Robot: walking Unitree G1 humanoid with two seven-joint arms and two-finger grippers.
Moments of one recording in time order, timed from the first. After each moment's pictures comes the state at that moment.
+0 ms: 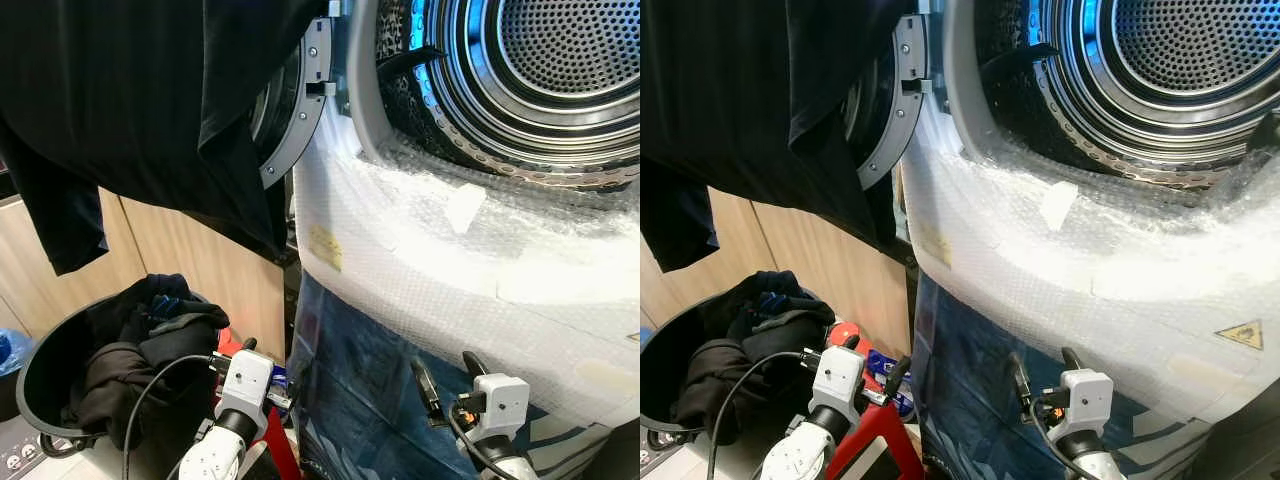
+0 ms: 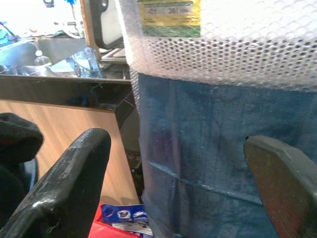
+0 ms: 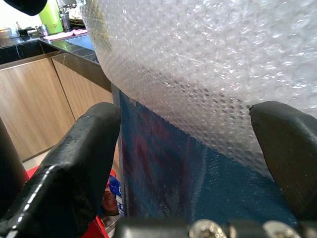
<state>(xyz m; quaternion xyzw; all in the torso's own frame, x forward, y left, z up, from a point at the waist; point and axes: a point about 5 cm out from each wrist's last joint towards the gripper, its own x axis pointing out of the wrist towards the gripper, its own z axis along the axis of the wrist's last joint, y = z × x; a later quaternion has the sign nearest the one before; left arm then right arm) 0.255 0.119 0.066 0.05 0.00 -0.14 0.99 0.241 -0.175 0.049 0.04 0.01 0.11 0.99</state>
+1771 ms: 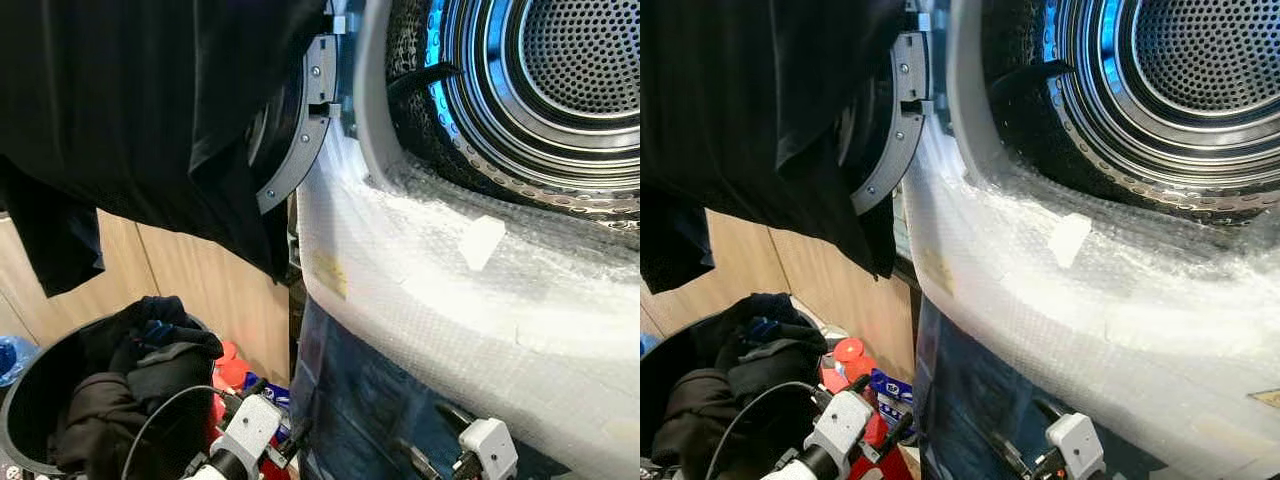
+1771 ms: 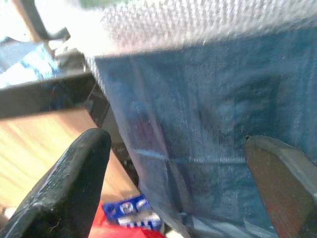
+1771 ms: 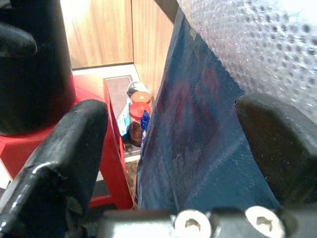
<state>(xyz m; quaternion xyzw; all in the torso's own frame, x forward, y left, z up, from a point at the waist) 0.223 0.119 0.045 0.15 0.03 -0.25 0.96 0.206 -0.200 0.021 -0.06 0.12 0.31 0.94</state>
